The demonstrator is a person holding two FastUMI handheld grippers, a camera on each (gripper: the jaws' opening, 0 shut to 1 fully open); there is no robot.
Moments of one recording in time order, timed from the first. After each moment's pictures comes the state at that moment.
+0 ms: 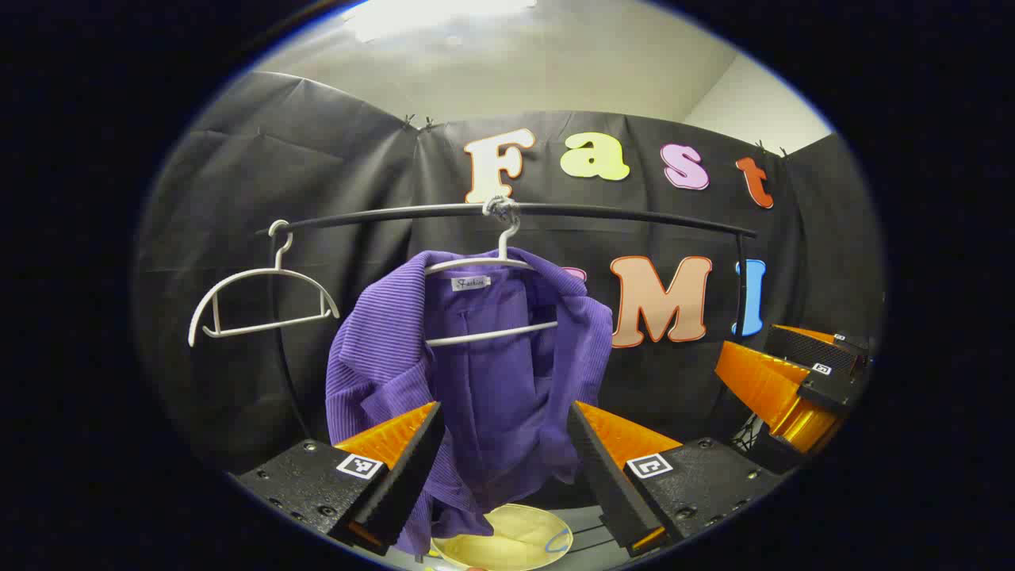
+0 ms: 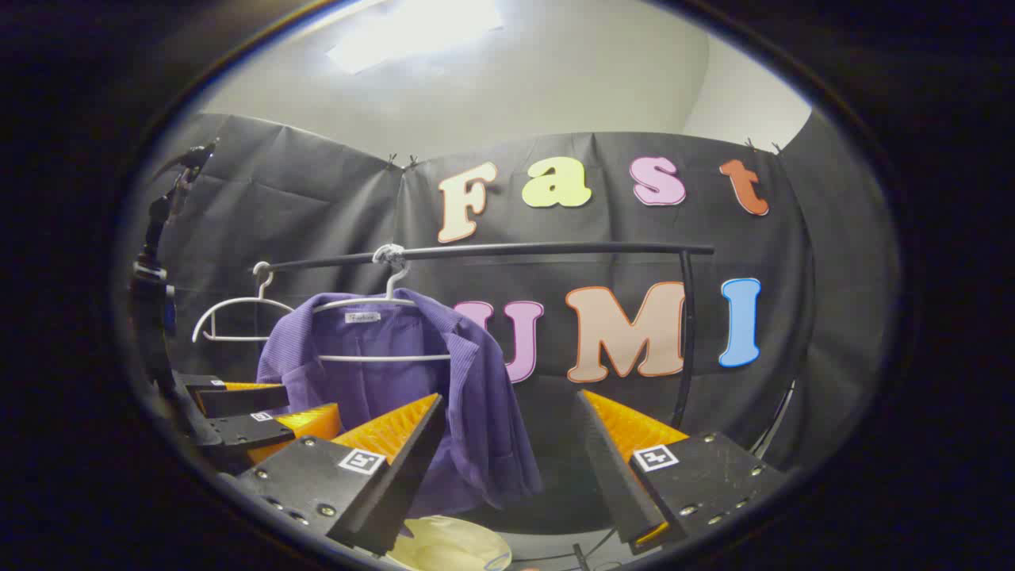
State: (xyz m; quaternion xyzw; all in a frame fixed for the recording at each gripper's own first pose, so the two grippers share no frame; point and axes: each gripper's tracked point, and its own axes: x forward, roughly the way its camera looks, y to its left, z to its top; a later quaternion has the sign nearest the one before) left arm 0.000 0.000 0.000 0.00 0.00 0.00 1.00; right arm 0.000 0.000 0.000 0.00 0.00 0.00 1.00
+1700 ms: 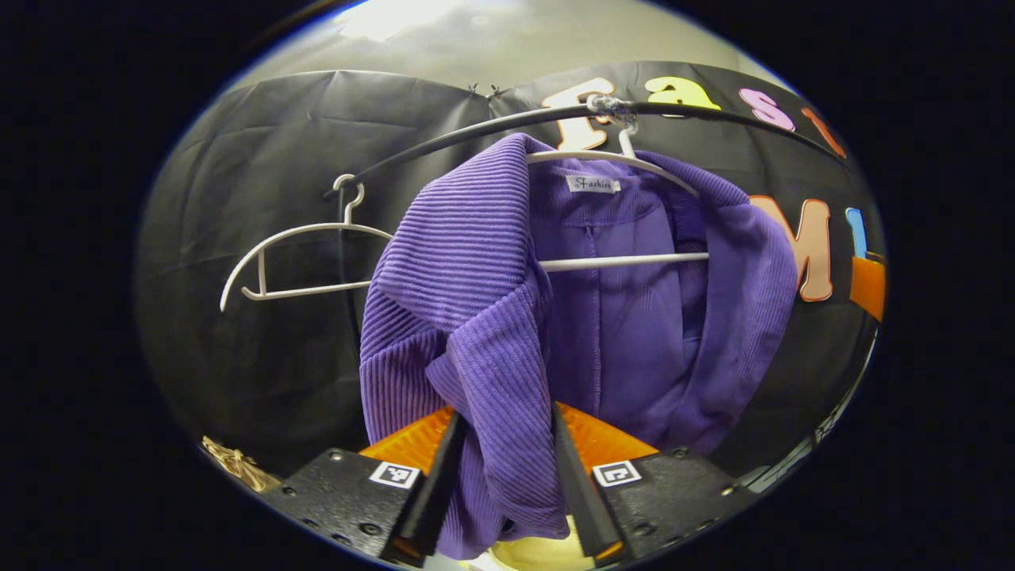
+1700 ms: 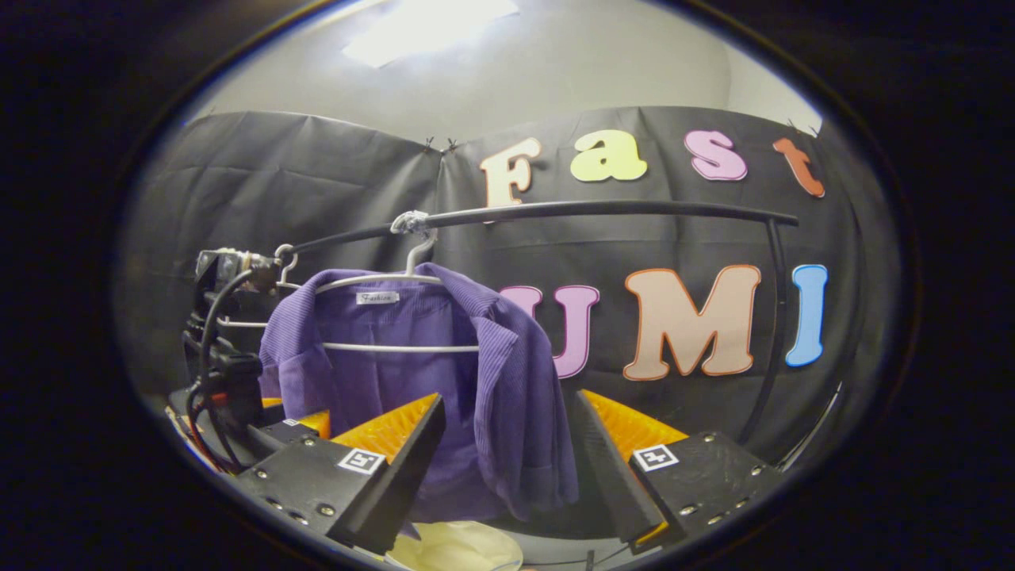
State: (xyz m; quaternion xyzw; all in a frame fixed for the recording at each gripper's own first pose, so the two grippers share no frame) left arm 0.065 0.110 -0.066 0.04 0.05 0.22 0.97; right arm 0.085 0.034 -0.030 0.00 0.02 0.11 0.99
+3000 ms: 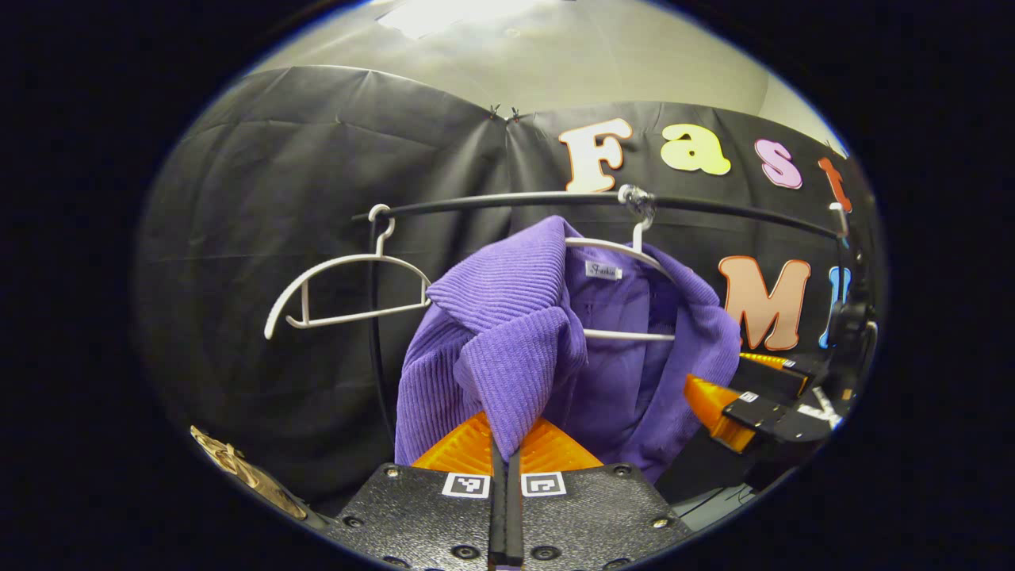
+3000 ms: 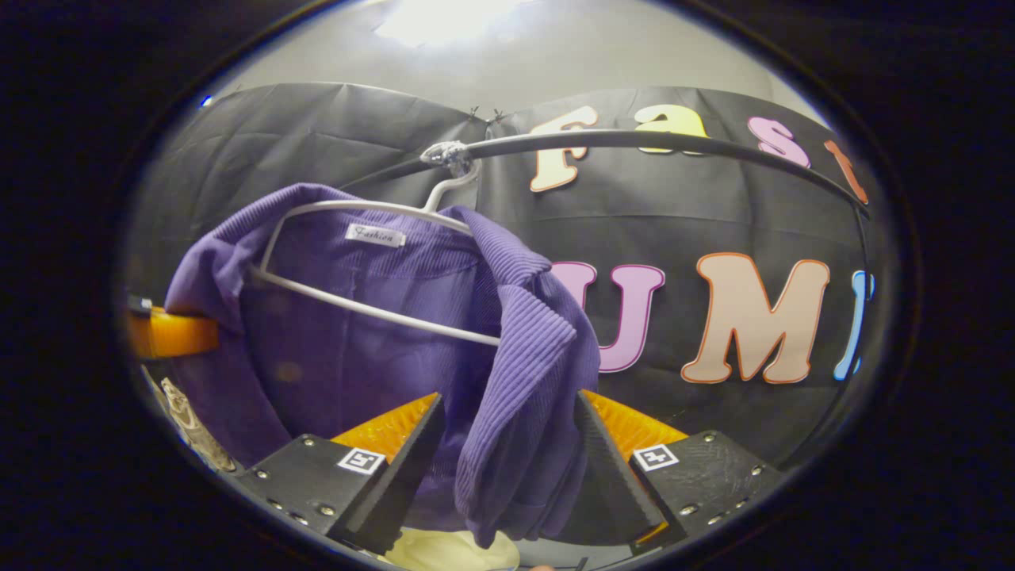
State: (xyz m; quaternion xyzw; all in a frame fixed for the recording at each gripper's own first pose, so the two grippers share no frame) left arm -0.007 0.109 0.018 -0.02 0.00 0.18 0.98; right arm 0.157 0.097 -0.080 -0.04 0.06 0.19 0.98
